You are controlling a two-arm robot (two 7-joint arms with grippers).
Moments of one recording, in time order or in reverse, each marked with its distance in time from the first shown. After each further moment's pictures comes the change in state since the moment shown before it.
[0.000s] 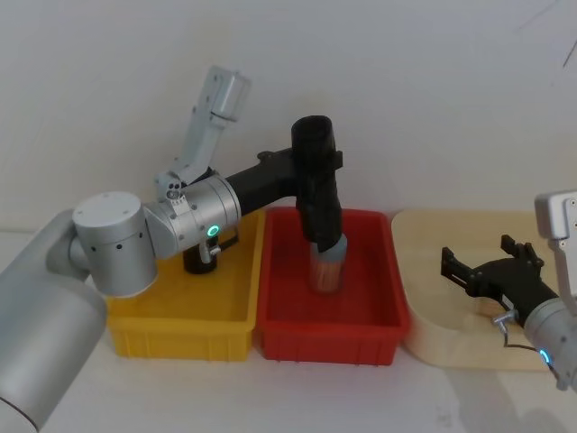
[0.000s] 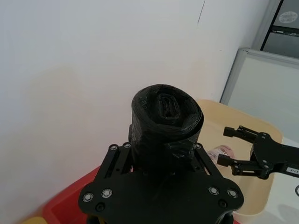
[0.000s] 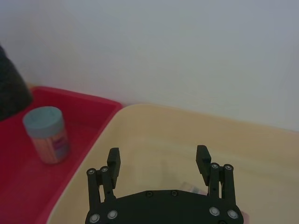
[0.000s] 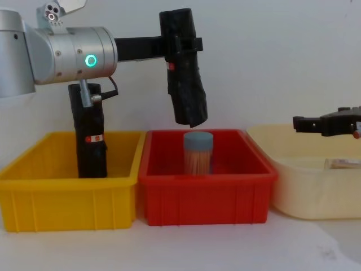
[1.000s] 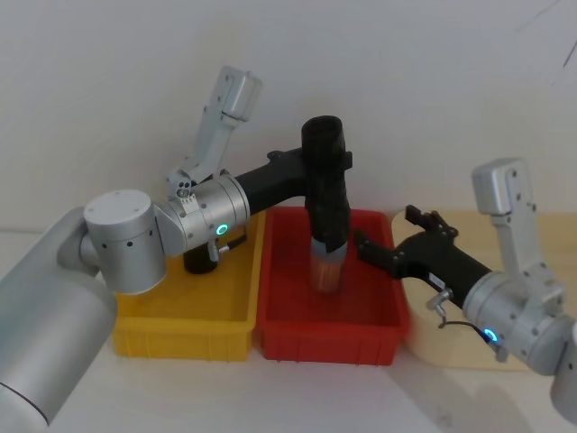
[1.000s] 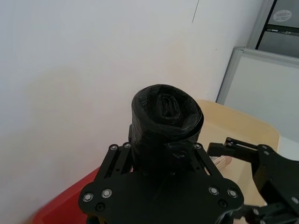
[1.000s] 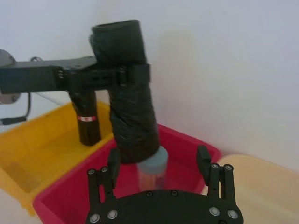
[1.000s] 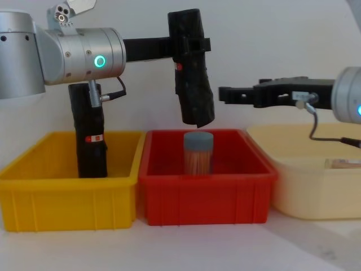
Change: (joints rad) left arm -0.026 -0.018 0.018 0.042 0.003 -0.019 -0.018; right arm 0.069 -0.008 -0.105 -0.014 0.094 -0.040 0.217
